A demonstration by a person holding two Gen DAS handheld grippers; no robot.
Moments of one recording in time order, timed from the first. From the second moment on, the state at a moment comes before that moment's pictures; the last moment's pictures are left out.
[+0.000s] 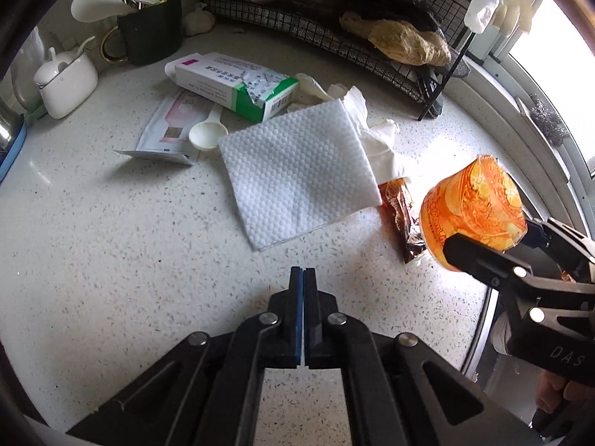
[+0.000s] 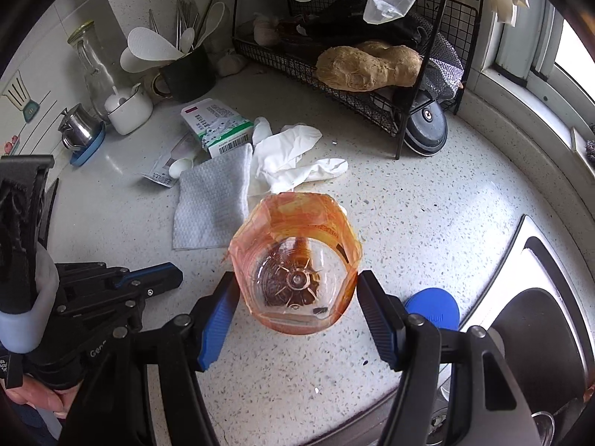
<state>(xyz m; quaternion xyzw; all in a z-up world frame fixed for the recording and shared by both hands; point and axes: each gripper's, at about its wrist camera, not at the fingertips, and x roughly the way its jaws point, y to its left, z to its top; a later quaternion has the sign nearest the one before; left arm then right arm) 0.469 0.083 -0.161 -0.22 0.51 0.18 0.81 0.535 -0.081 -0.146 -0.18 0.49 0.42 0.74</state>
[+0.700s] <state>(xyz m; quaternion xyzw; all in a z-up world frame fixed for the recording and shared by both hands) 0.523 0.109 -0.179 -0.16 0.55 0.16 0.81 0.546 -0.081 -0.147 -0.17 0.48 0.41 0.75</state>
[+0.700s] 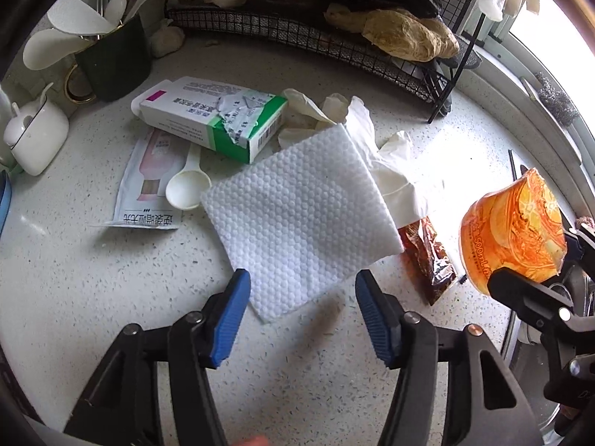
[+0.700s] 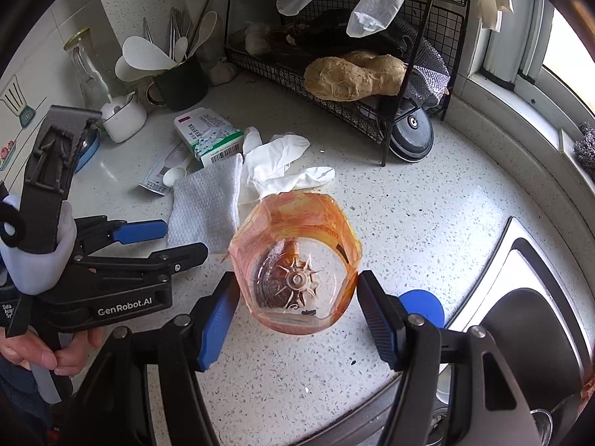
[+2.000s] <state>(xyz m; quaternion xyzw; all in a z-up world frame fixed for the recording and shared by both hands) 0.504 0.112 -0.156 -0.17 0.54 0.19 0.80 0.530 -0.066 -0.127 -0.16 0.48 0.44 0.74</state>
